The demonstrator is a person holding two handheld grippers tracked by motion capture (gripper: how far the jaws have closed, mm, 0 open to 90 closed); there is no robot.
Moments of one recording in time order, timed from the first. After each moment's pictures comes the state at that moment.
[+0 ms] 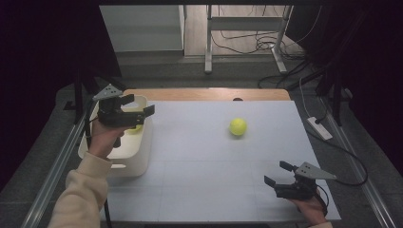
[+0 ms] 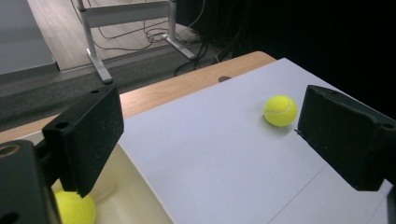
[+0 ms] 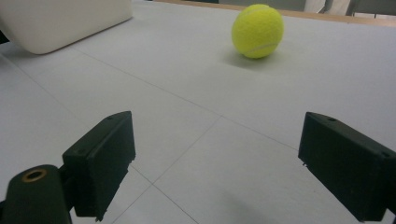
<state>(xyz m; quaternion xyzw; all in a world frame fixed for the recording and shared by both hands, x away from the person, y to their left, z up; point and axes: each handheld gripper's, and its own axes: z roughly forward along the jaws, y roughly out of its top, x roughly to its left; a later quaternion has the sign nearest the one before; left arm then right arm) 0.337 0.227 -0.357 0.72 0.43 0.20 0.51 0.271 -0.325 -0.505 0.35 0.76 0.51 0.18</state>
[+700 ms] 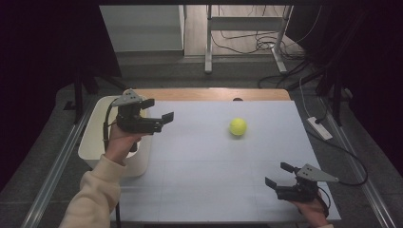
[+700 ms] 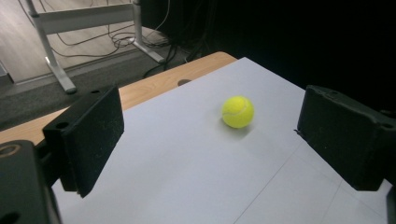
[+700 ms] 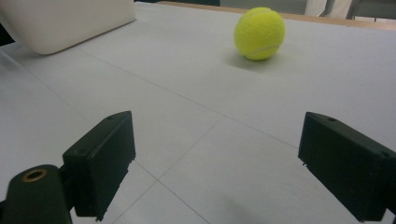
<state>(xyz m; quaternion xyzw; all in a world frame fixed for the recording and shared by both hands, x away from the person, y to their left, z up) 0.331 0.181 -0.356 0.74 0.38 0.18 0.53 0.265 -0.328 -0.504 0.35 0.76 0.51 0.19</state>
